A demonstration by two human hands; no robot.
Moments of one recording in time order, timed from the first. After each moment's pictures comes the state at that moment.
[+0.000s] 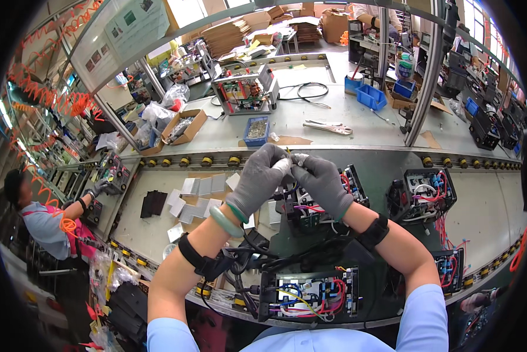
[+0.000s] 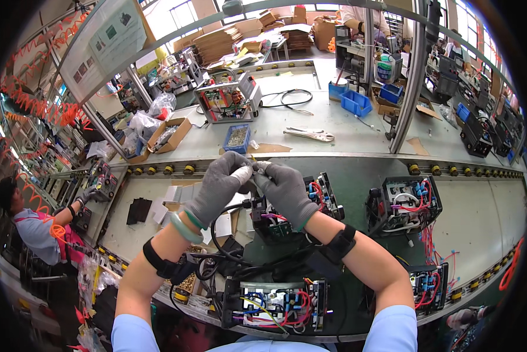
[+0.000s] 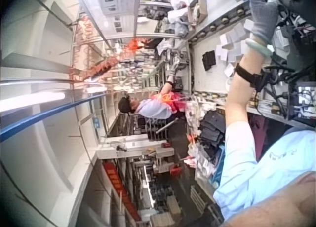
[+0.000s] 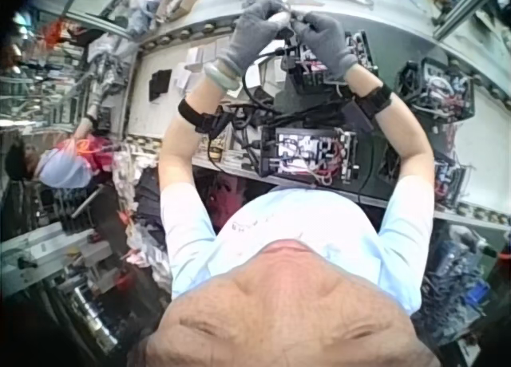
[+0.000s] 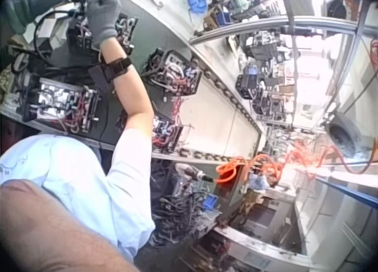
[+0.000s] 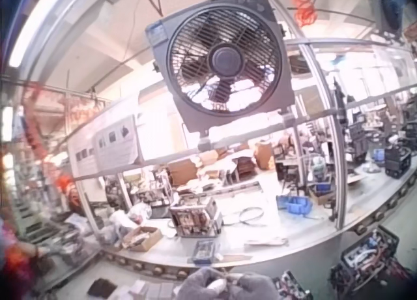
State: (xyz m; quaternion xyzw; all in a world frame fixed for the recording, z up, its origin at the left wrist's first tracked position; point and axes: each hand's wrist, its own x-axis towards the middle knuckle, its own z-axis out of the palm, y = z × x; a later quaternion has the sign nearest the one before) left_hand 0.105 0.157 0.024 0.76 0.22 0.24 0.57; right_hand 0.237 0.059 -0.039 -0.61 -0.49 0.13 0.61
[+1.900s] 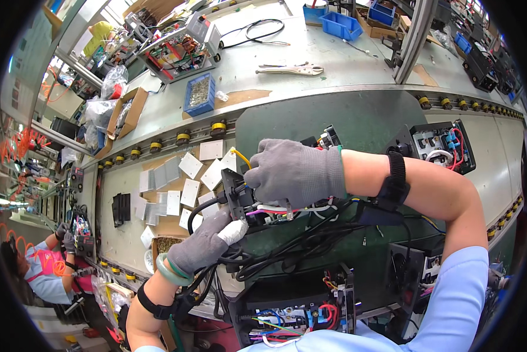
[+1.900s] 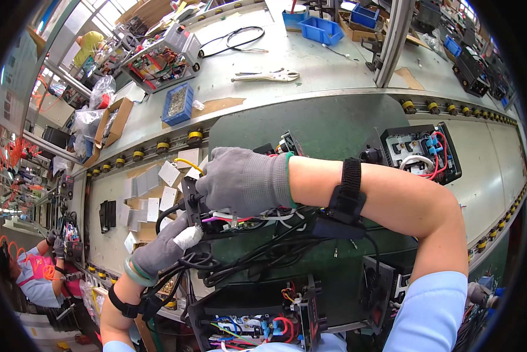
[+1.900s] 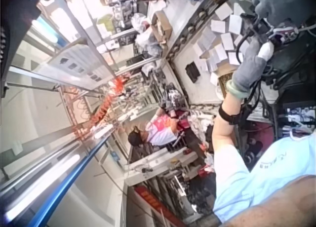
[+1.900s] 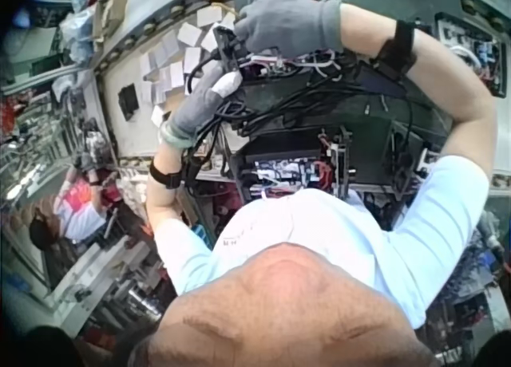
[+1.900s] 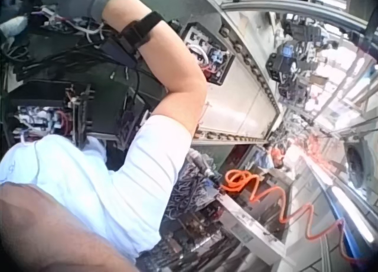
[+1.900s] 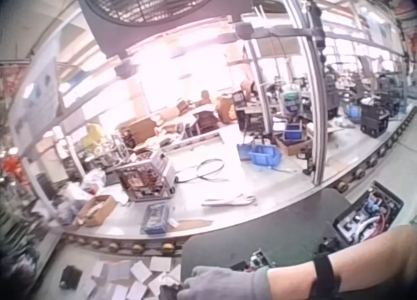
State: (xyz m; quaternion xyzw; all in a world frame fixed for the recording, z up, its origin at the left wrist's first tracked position) left_hand 0.052 0.164 -0.060 0.81 0.16 -0.04 0.56; right_hand 0.300 0.069 -0.055 -0.43 -0.89 -0.02 0.12
